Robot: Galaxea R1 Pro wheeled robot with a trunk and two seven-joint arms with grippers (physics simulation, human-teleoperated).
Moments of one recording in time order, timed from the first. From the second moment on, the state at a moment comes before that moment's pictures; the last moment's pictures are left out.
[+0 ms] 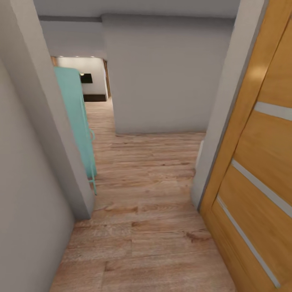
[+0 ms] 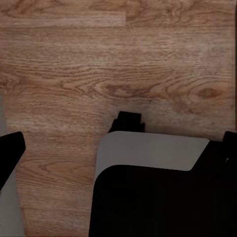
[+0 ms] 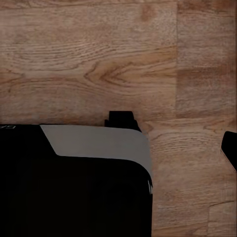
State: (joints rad) left arm -0.33 -0.05 -0.03 -0.01 0.11 0.03 0.21; right arm -0.28 0.05 0.65 0.03 -0.61 -0.08 -0.10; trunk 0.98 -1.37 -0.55
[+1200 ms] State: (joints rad) left arm -0.33 -0.05 -0.03 -0.01 0.12 0.03 0.21; right arm -0.28 0.05 0.65 0.03 -0.61 -0.08 -0.10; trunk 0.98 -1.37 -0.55
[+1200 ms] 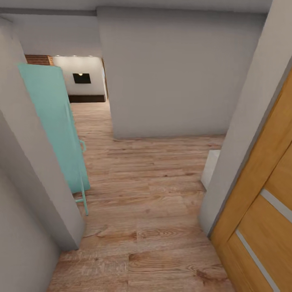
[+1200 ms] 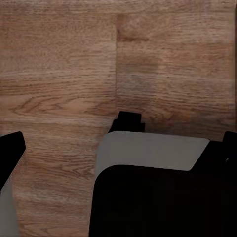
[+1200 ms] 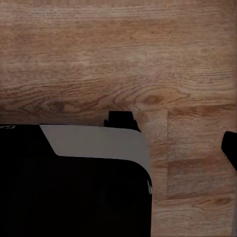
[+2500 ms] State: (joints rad) left arm -0.33 -0.05 -0.03 -0.01 0.12 0.03 0.21; right arm -0.28 0.05 0.65 0.03 -0.61 -0.08 -0.10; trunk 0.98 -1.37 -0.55
